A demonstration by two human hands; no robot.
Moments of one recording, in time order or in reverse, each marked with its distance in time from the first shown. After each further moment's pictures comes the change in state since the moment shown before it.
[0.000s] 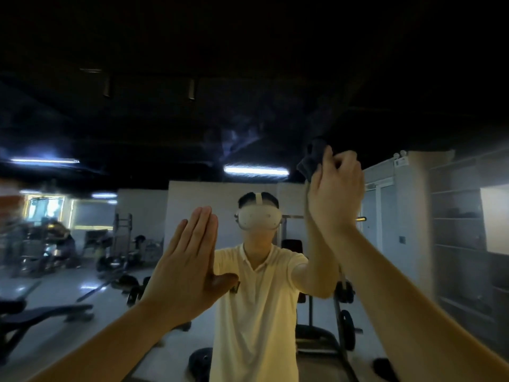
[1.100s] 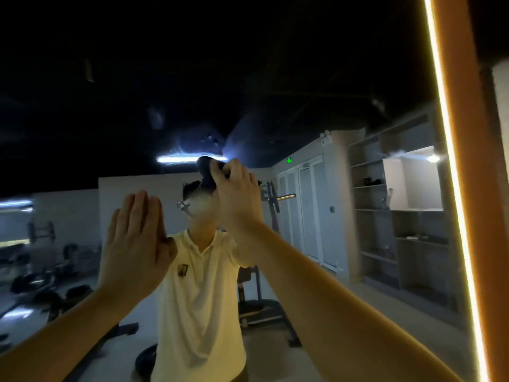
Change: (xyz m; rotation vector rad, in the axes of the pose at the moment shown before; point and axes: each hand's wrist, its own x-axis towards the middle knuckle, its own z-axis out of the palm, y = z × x) left_hand 0.070 0.169 -0.020 -0.170 0.153 -0.065; right_hand -0.024 0.122 -0.053 0.127 -0.319 -0.191
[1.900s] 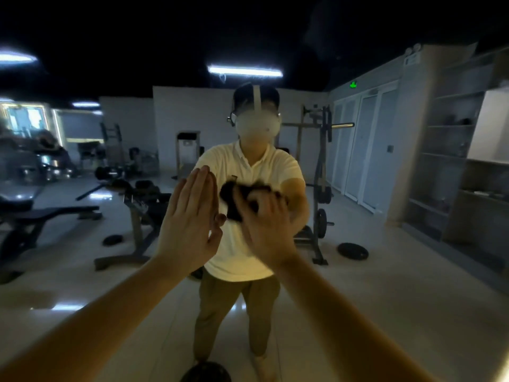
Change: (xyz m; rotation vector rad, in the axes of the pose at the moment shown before) left_hand -0.158 0.013 0.017 -0.034 -0.150 0.032; right_hand -0.221 -0.049 0.071 0.111 -0.109 -0.201
